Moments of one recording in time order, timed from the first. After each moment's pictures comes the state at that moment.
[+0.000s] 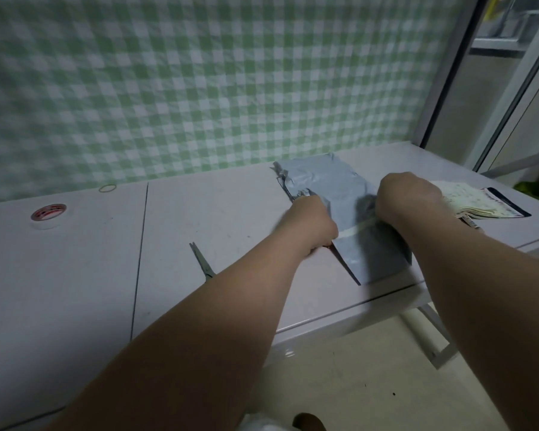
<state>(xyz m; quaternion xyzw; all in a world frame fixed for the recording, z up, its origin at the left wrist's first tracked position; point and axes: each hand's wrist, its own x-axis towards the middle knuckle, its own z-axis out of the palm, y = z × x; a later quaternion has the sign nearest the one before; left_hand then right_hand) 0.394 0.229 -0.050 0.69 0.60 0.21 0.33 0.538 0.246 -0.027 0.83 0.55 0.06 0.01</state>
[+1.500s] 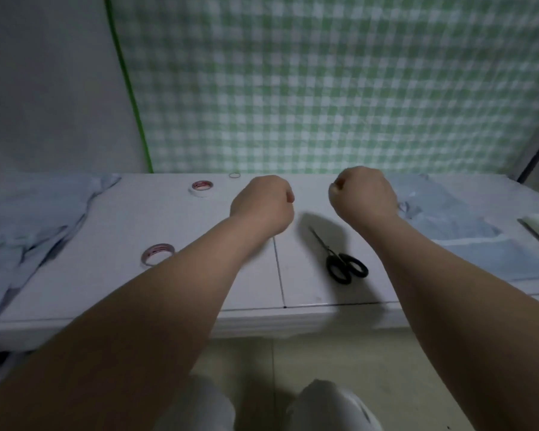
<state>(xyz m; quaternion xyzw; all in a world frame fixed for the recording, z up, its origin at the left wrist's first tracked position) 0.168 0.143 -0.004 0.67 0.70 0.24 0.06 0.320 0.183 0.000 0.65 0.71 0.02 -0.27</state>
